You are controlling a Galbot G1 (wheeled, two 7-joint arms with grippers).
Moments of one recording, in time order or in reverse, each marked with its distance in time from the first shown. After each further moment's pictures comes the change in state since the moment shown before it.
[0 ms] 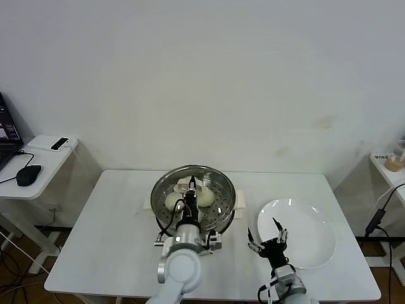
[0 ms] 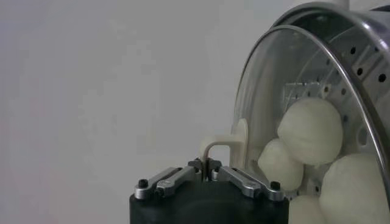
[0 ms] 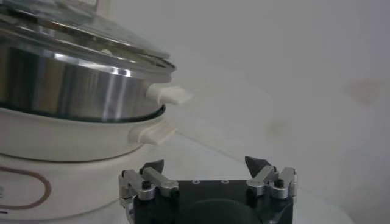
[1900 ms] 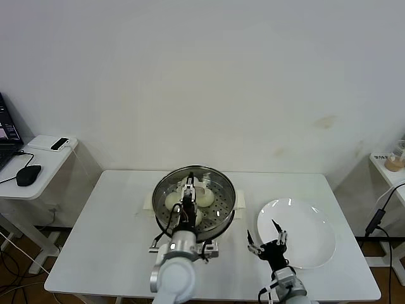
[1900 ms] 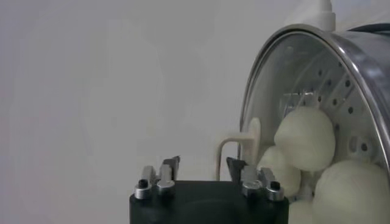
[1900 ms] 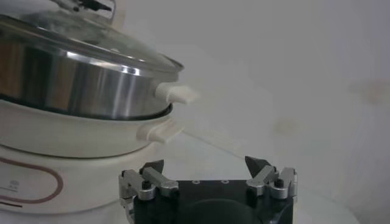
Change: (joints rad) left arm 0.077 0.037 -0.012 -0.100 -0.027 -0.041 -0.022; right arm -0.015 -0.013 0.000 0.003 0.000 0.001 -0.005
